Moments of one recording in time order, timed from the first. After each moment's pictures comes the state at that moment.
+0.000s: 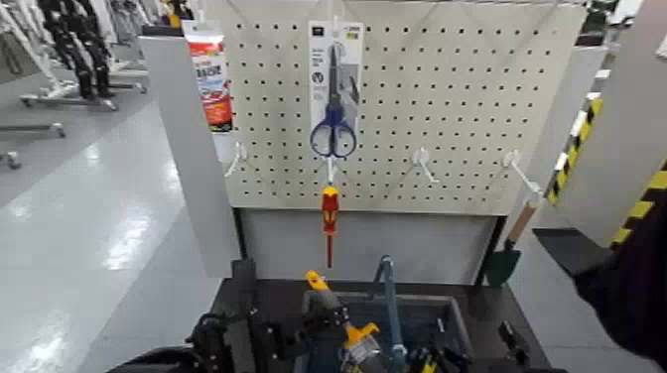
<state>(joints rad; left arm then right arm) -0.23 0.28 -0.39 -1.40 0.81 0.48 -0.62 0.32 -0.07 0.12 -1.64 -0.08 -0.34 -0.10</state>
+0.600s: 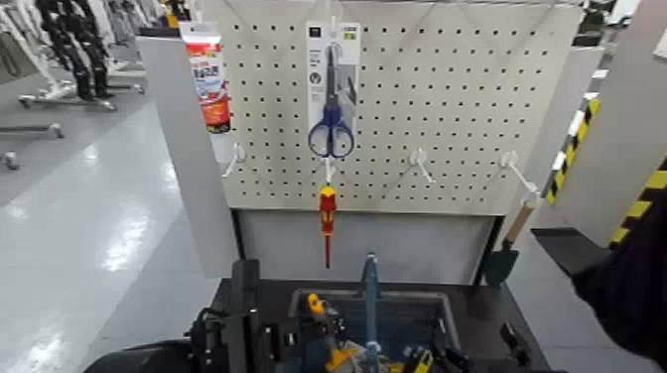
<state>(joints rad) -0.22 0.28 -0.32 -1.46 0.88 0.75 -0.36 0.32 -0.07 0.11 -1.64 -0.09 -0.35 -0.10</state>
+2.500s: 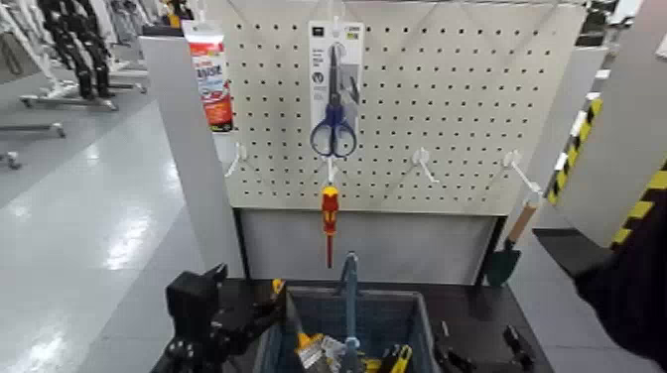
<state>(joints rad) 0.15 0.22 -0.21 -1.84 0.12 0.10 -0.02 0.34 -0.06 0.11 -1.65 -0.09 -0.36 -0.10</state>
